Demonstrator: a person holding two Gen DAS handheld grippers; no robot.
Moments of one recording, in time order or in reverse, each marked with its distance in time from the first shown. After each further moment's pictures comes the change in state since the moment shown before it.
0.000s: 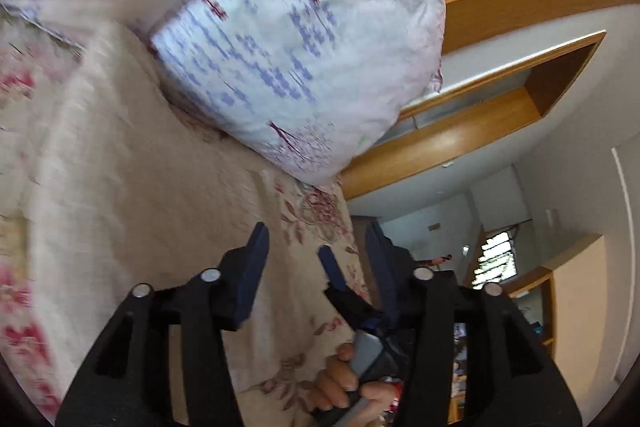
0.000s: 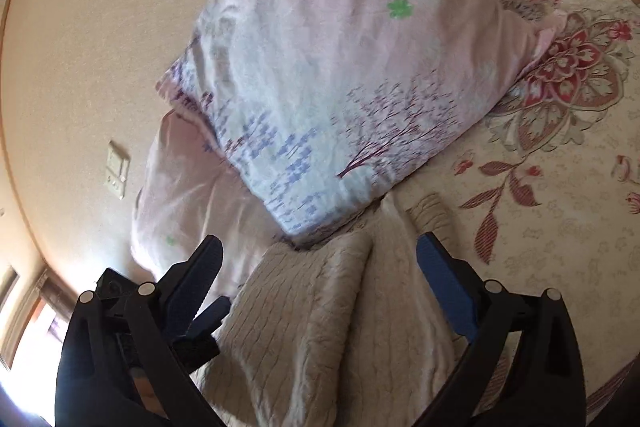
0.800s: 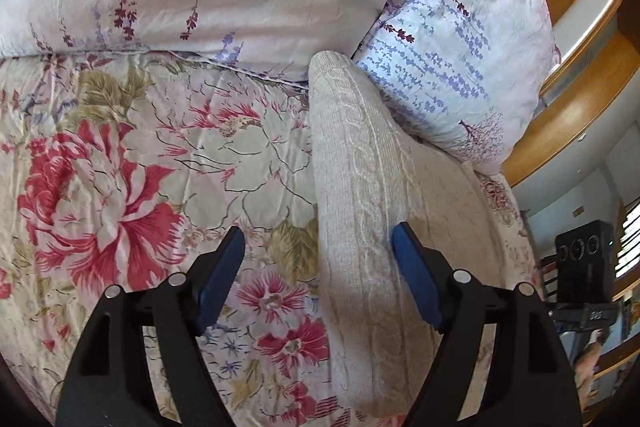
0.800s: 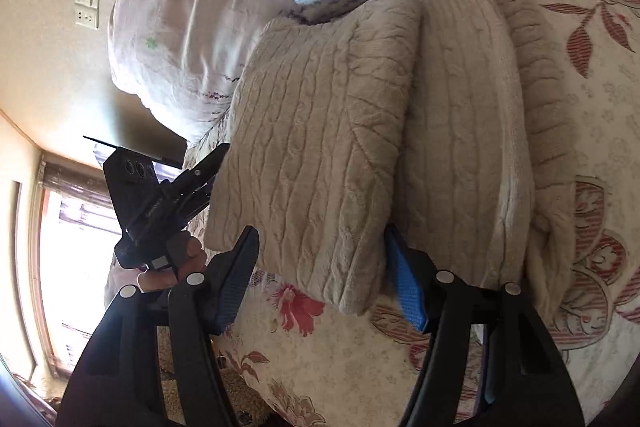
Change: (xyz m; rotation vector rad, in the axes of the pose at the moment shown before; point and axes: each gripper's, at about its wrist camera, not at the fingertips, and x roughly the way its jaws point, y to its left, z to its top) left arm -0.047 0.072 -0.022 0.197 -0.042 0.561; right arm 0.057 0.029 -0.059 -0.036 0.732 -0.083
